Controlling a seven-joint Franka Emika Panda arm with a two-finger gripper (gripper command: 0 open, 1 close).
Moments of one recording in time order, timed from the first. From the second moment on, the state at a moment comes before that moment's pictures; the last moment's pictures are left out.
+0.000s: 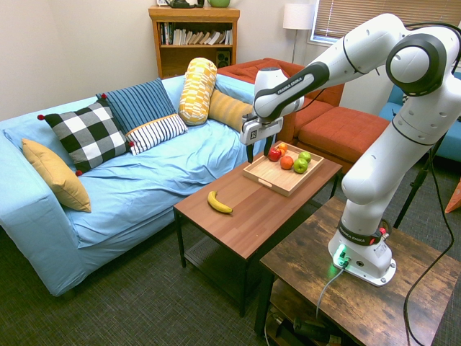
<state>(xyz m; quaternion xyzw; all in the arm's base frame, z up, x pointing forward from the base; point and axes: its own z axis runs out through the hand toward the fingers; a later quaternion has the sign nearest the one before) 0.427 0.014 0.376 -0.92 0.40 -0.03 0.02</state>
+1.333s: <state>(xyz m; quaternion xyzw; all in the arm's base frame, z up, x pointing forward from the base) 0.615 0.102 0.124 -0.87 0.50 0.03 -0.02</state>
